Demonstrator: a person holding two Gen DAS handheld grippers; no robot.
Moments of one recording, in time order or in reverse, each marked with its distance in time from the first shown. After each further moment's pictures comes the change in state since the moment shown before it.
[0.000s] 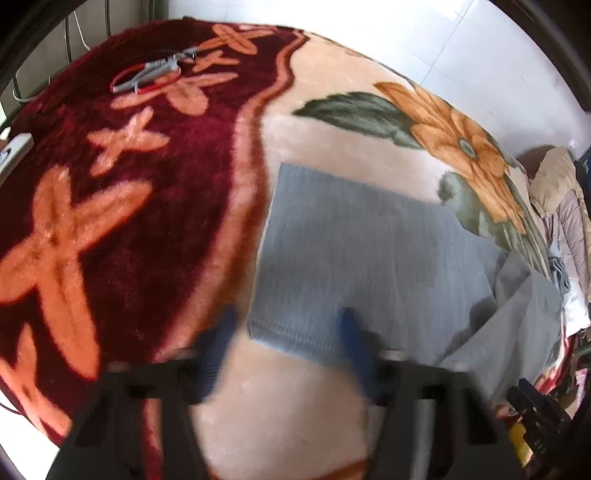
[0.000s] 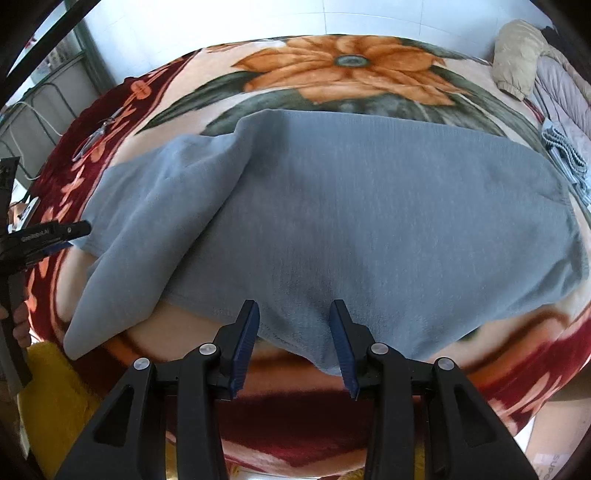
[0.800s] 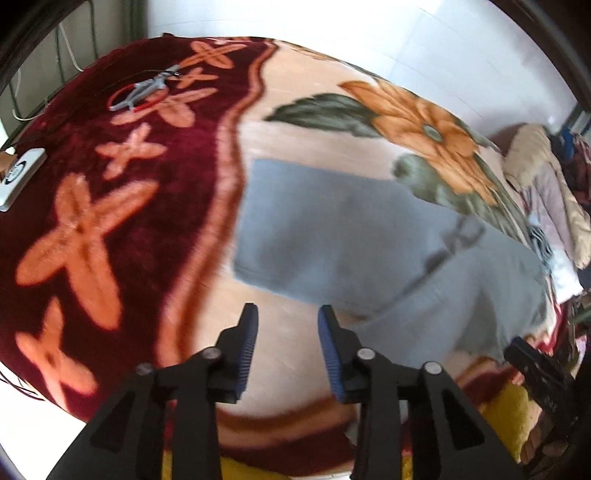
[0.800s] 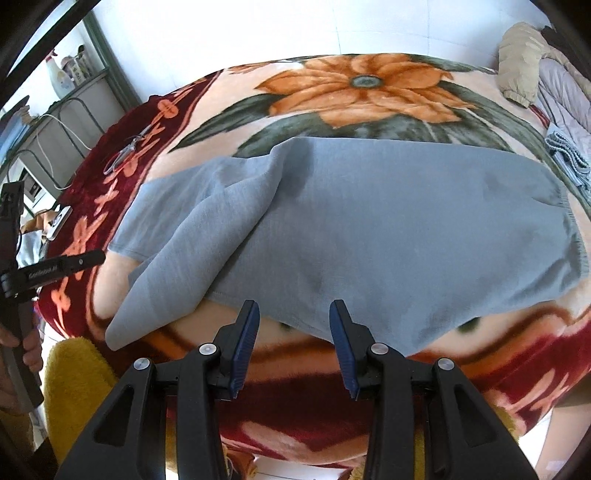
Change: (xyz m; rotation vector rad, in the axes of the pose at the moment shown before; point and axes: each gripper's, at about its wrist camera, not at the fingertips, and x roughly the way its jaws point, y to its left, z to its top) left arm -0.051 -0.015 -0.034 0.080 0.012 -0.080; right arm -0.037 0.001 -0.009 0.005 -0.065 0.095
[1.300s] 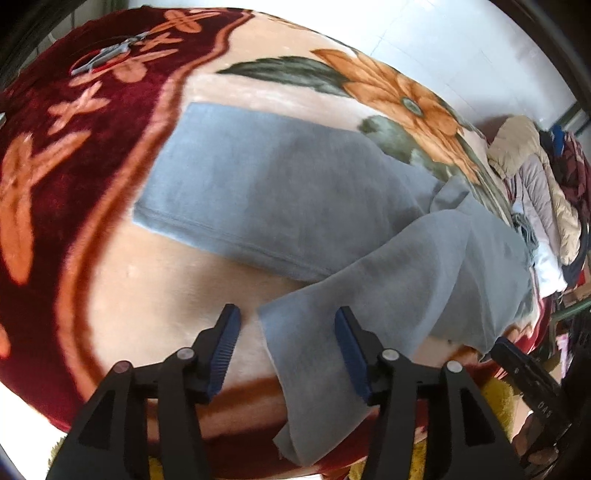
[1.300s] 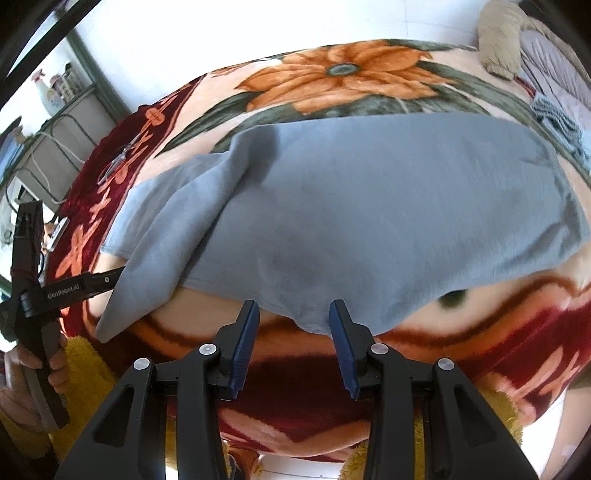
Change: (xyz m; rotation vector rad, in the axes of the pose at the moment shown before) left arm 0.040 -0.038 -0.024 -0.014 0.059 -0.076; right arm 0.006 -0.036 -0.018 0.092 0.009 0.042
